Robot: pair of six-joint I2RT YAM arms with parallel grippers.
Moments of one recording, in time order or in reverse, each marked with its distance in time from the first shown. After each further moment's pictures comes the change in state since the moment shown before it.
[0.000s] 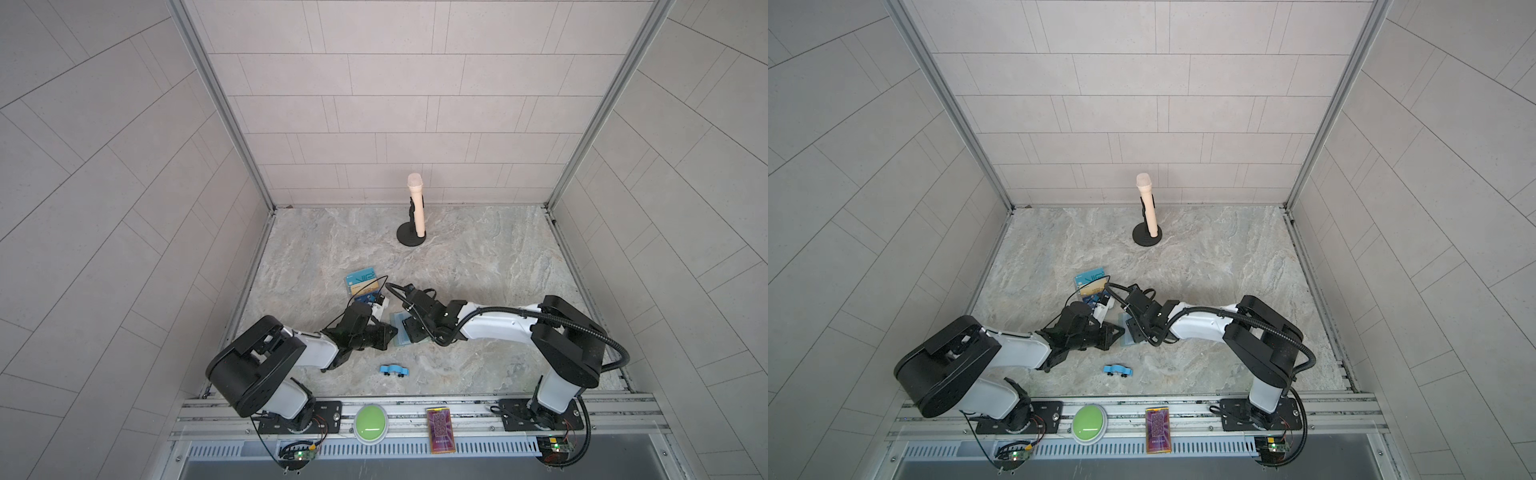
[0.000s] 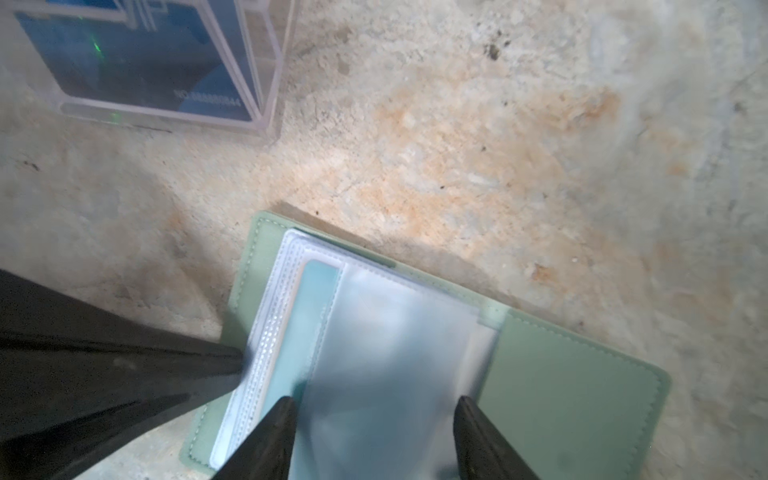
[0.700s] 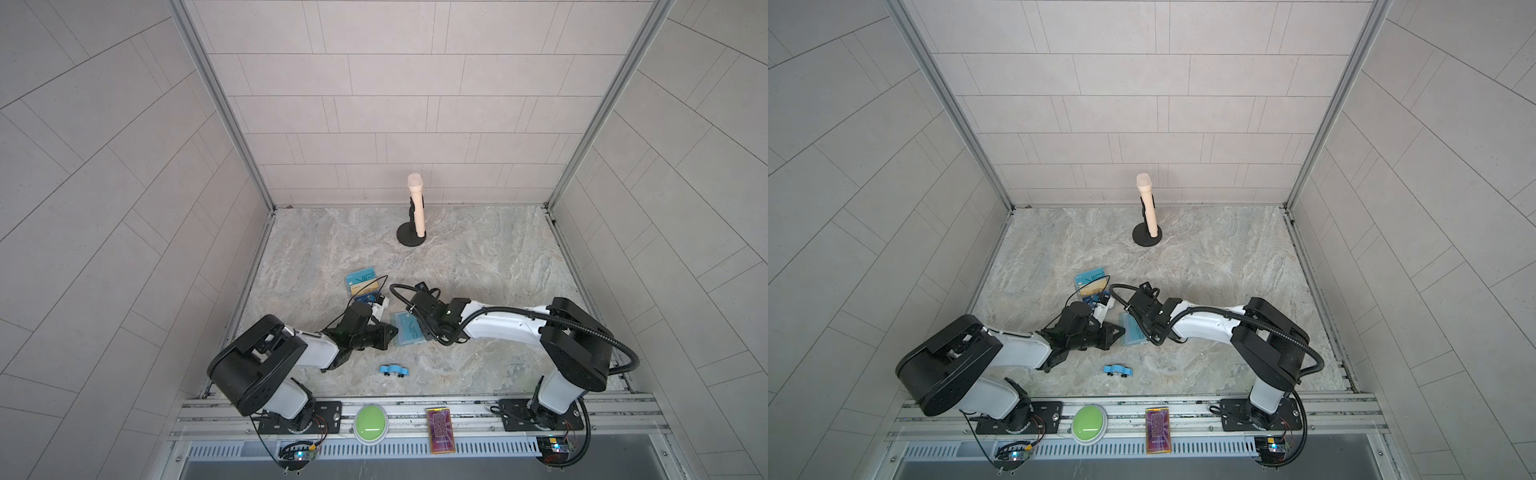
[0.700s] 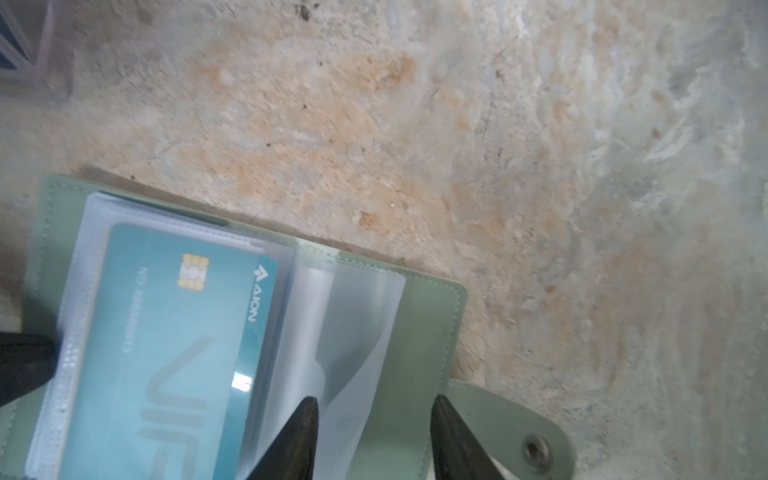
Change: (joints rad) left arm 0.000 0.005 0.000 0.007 0.000 -0.005; right arm -0.001 -0.049 0.016 -0.218 0.224 0.027
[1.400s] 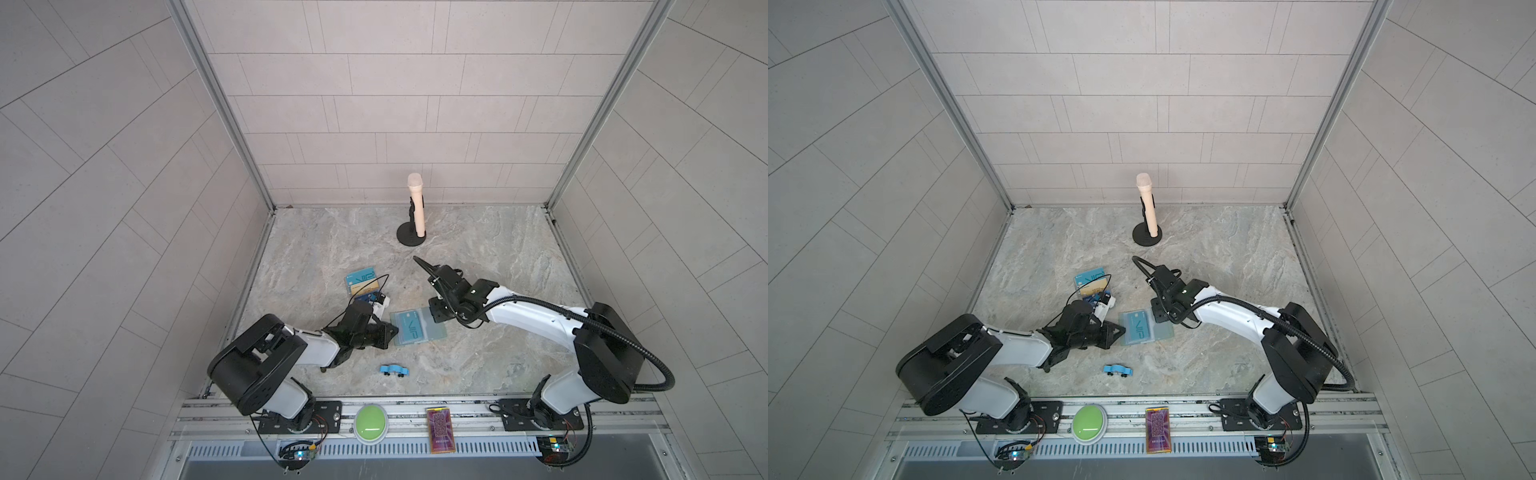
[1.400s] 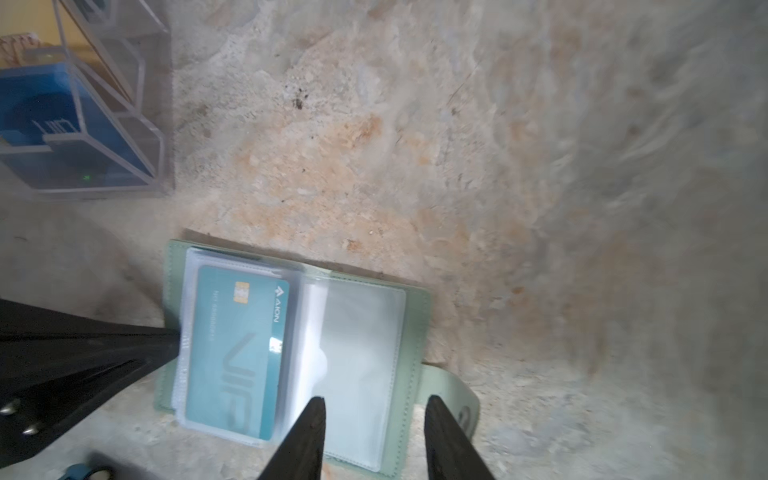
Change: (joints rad) left arm 0.000 0.004 0.019 -0.027 0.002 0.005; right arm -0.211 -0.134 -0.014 0.016 -0.387 -0.008
